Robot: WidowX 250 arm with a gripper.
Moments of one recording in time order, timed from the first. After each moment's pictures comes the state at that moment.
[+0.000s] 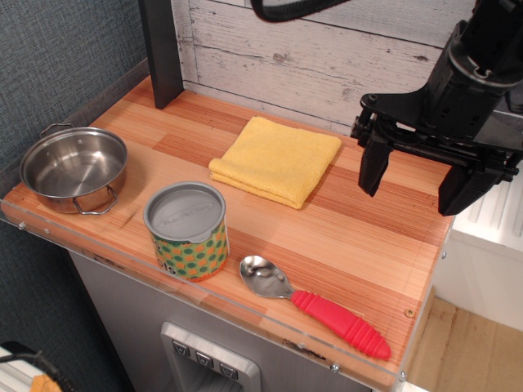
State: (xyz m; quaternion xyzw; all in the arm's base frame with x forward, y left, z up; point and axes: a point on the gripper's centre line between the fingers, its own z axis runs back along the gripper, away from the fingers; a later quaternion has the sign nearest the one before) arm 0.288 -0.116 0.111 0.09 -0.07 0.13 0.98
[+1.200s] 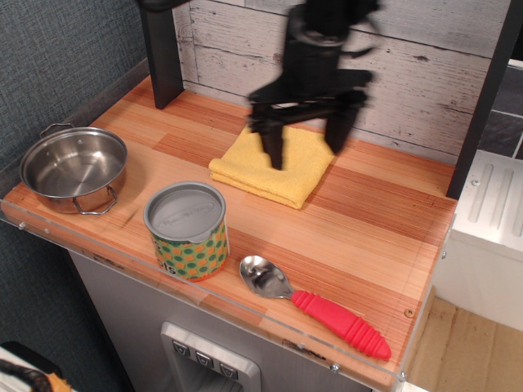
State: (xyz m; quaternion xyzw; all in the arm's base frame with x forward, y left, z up) arm 0.321 0.003 0.080 0.03 -0.05 0.47 0.88
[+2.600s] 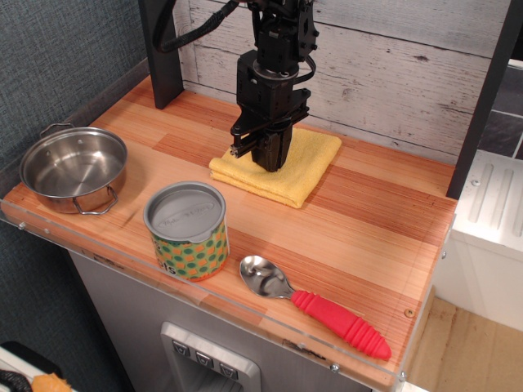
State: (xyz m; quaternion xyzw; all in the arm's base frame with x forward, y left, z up) arm 0.367 0.042 0.017 0.03 -0.05 0.61 0.79
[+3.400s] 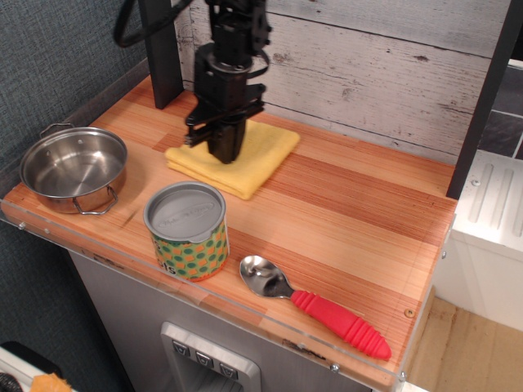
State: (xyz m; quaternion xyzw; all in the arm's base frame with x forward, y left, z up) arm 0.354 0.100 0.017 0.07 -0.05 0.62 0.78
